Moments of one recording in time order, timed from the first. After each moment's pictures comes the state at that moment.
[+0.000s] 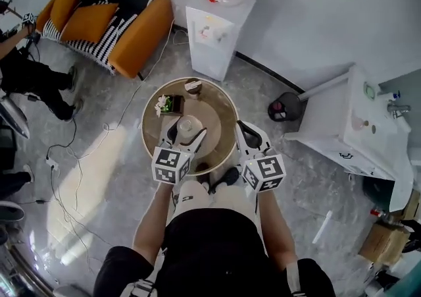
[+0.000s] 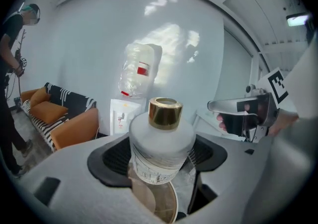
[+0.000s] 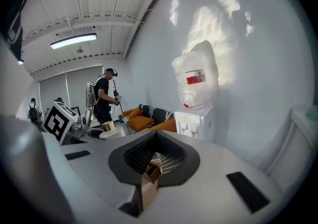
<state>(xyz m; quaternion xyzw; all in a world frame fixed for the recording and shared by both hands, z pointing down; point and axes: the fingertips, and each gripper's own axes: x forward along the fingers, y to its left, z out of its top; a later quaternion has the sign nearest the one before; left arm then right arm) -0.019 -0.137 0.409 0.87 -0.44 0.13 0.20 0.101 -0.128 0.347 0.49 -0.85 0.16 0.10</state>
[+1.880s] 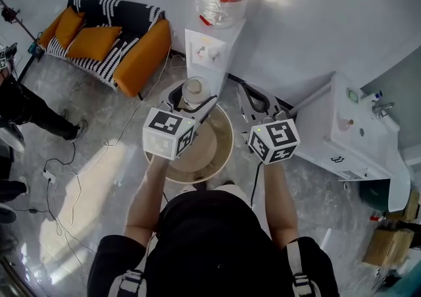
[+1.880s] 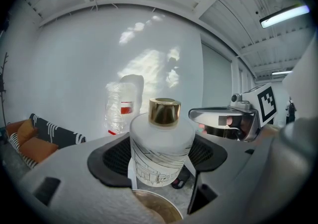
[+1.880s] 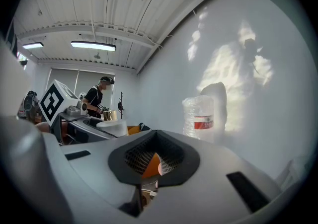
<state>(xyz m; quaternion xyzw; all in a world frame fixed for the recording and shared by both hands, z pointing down) -0.002 -0.140 0.195 0.91 -0.39 0.07 0.09 0.084 -0.133 0.160 0.49 -0.87 0.00 0.05</state>
